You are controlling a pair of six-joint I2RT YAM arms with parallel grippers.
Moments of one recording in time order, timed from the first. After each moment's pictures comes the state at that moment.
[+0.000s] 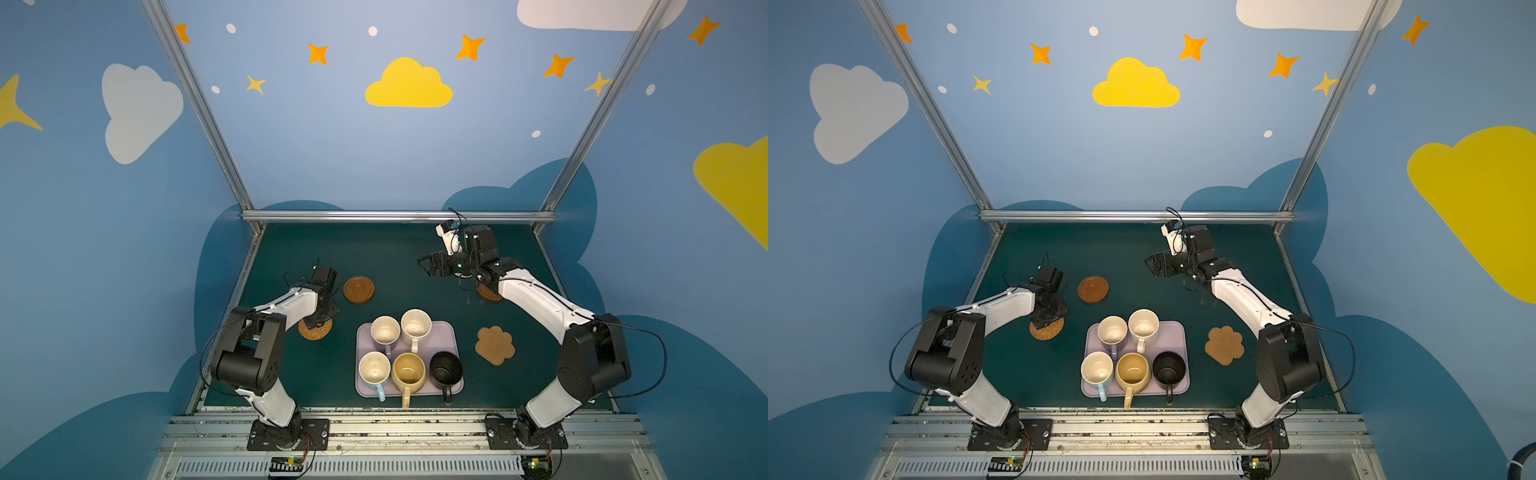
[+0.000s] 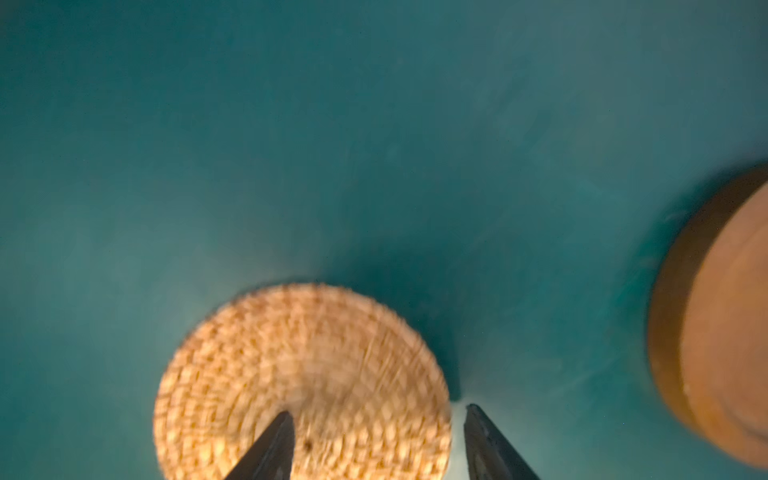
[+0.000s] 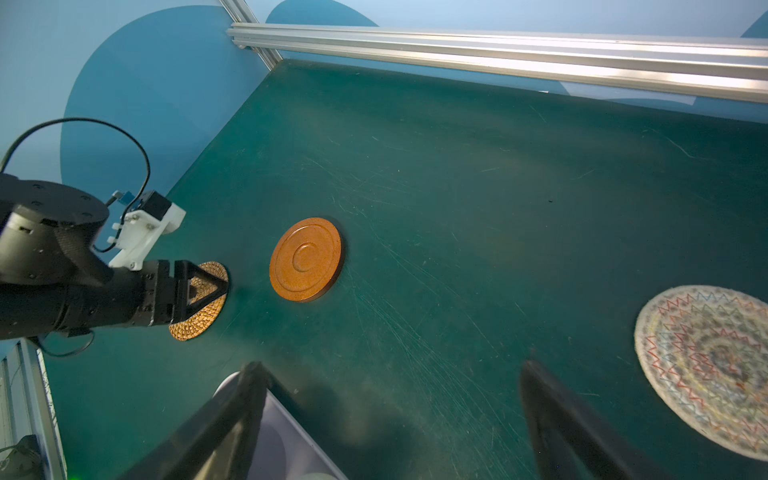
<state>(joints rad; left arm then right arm) -0.20 1.70 0.96 -0.54 -0.18 -0.75 0.44 1.63 1.27 -0.24 -0.36 0.13</state>
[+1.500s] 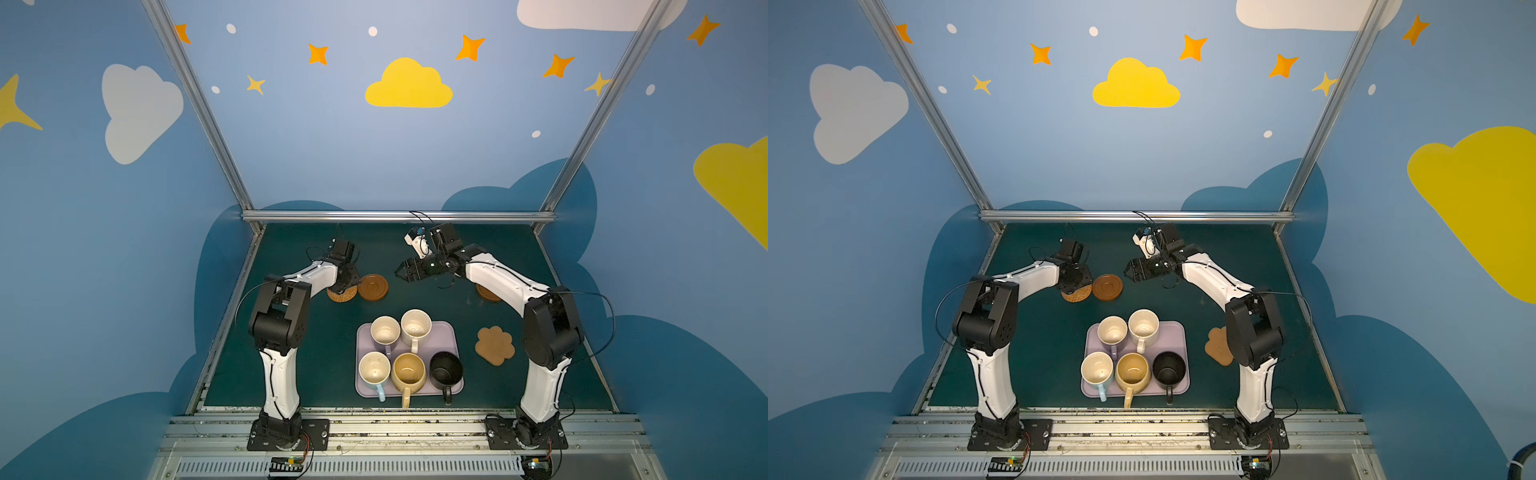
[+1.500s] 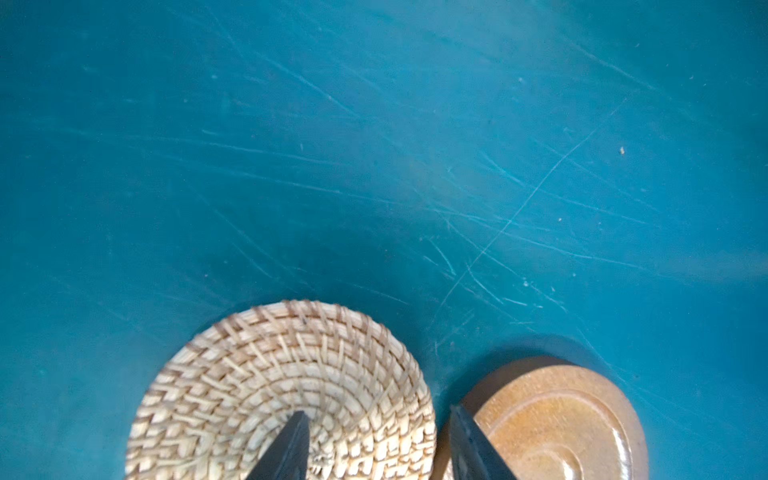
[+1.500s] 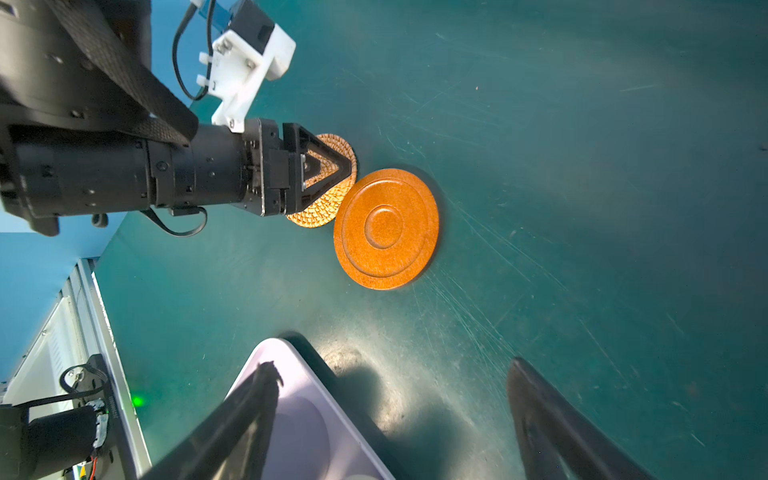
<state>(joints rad) -0.25 2.03 1.37 -0.42 -0.05 -0.62 0.56 1.93 1.57 -0.49 -0.44 0.12</state>
